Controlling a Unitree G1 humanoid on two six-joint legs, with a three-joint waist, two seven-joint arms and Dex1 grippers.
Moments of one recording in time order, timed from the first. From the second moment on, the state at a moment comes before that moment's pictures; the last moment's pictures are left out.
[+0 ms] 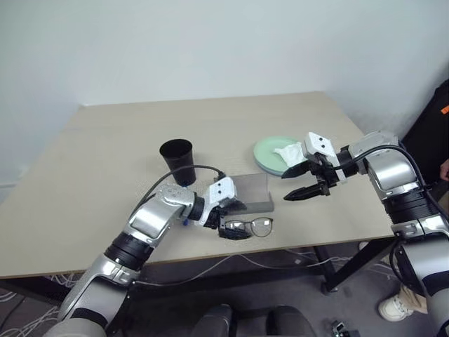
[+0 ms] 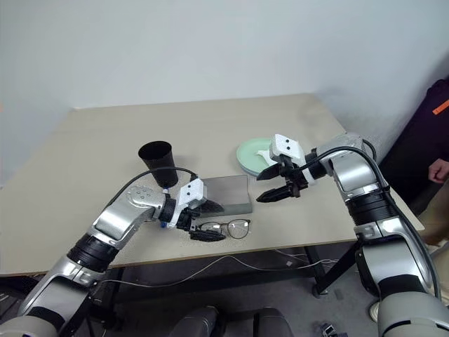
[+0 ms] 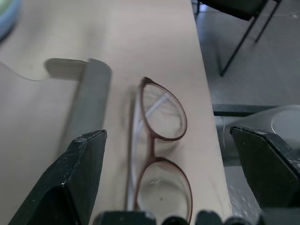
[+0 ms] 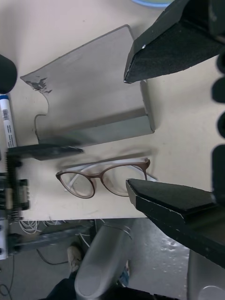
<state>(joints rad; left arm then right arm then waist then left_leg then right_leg) -0.58 0.54 -0.43 0.09 -0.24 0.51 -1.18 -0.89 -0.62 0.27 0.34 0.06 0.44 1.55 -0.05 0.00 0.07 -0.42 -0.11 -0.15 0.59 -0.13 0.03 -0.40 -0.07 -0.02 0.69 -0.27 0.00</state>
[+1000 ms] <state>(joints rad) -0.64 0.49 -0.39 0.17 -0.17 0.50 -1.23 -0.87 -0.63 0.27 0.32 0.09 0.46 1.49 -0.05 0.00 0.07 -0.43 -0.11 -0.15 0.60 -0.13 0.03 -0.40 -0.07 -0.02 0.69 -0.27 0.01</state>
